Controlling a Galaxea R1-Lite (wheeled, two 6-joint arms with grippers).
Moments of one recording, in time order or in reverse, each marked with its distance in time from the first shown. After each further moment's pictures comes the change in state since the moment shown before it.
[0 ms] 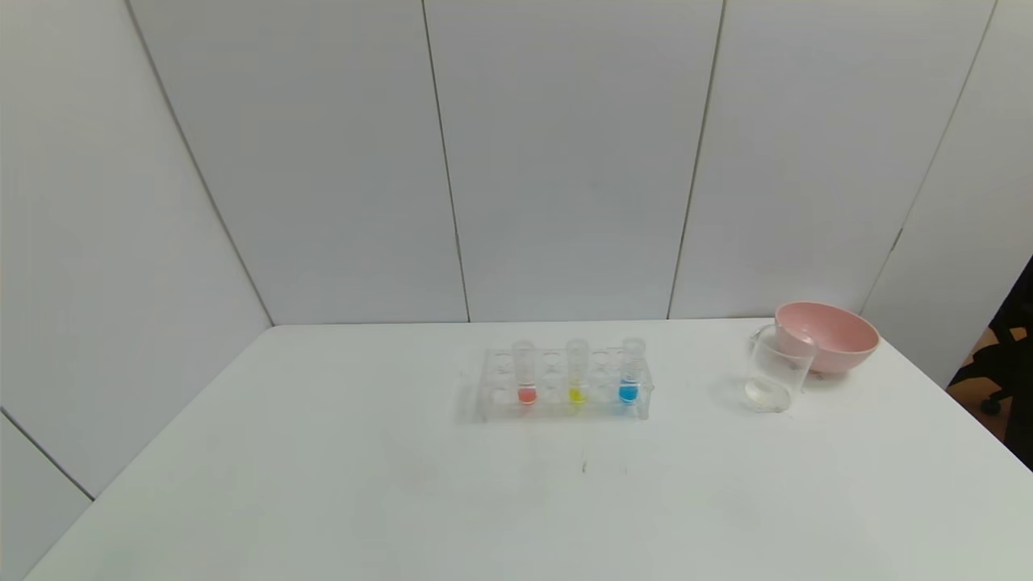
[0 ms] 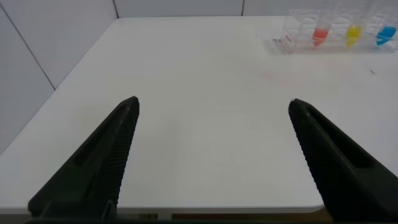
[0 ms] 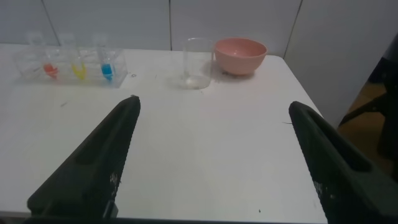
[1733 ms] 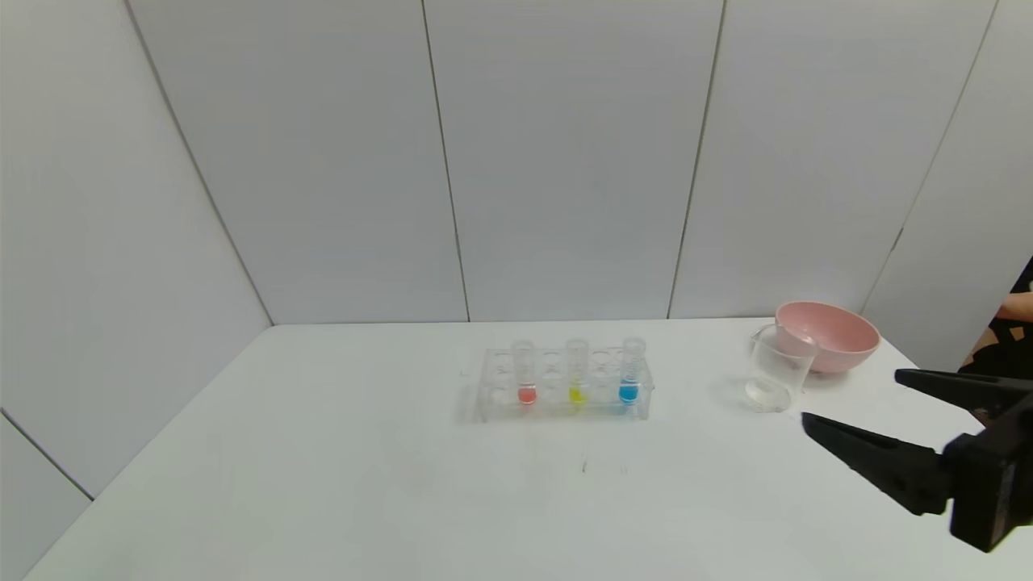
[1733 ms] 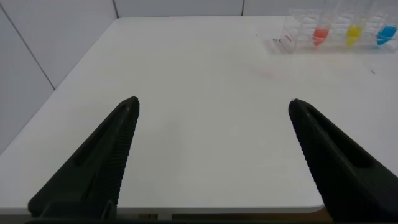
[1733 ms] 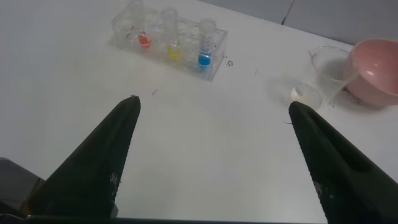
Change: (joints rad) left arm 0.000 0.000 0.000 0.000 0.000 0.000; right arm 0.674 1.000 -0.547 -0.059 -0.279 0.107
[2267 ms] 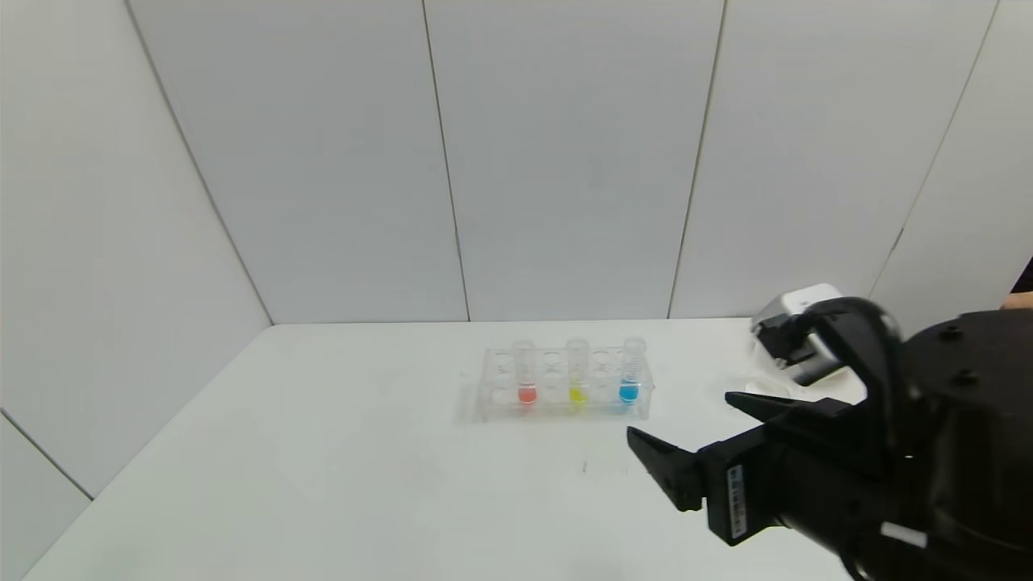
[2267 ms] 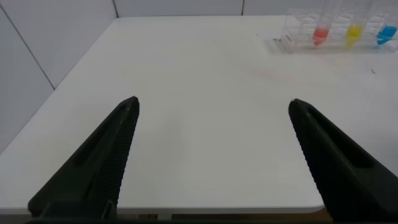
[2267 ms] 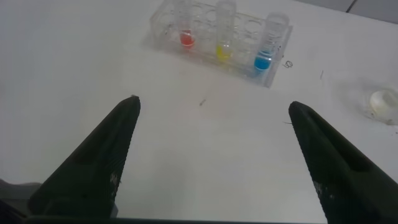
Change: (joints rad) left arm 0.000 0.000 0.000 0.000 0.000 0.000; right arm 0.243 0.356 -0.088 -0.180 -0.174 0.173
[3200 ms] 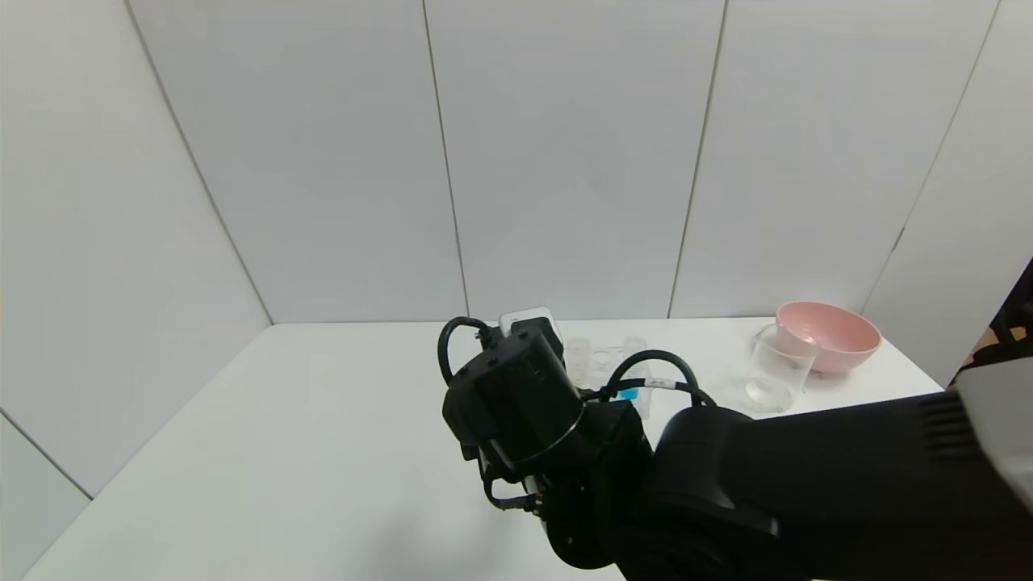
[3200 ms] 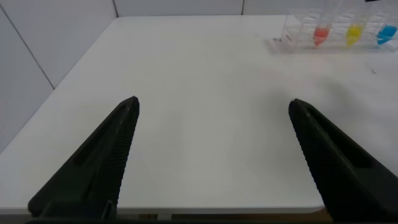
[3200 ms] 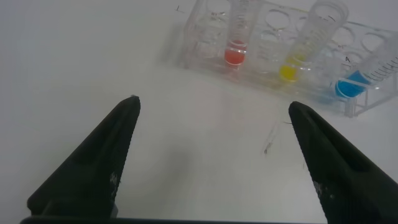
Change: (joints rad) left arm 0.000 0.000 0.000 0.000 0.000 0.000; right arm 0.075 0.611 -0.621 0.164 -0.155 0.122
